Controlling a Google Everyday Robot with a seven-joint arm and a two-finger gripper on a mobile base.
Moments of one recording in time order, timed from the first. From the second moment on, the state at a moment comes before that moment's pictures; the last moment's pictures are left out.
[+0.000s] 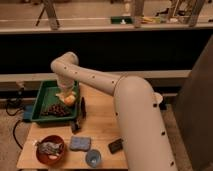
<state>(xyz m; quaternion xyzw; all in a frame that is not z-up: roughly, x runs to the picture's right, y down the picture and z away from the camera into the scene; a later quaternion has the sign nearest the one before) -0.241 0.034 0.853 -0.26 -0.20 -0.25 0.91</state>
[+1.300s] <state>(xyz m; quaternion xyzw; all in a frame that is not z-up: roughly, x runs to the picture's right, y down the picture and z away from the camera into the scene) -0.224 0.043 0.879 -0.28 -0.18 -0.19 0.92</state>
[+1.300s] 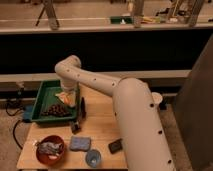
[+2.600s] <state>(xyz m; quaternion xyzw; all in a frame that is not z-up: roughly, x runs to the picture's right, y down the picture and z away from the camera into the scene) -0.226 0.052 0.905 -0.31 -0.16 -0.13 0.93</state>
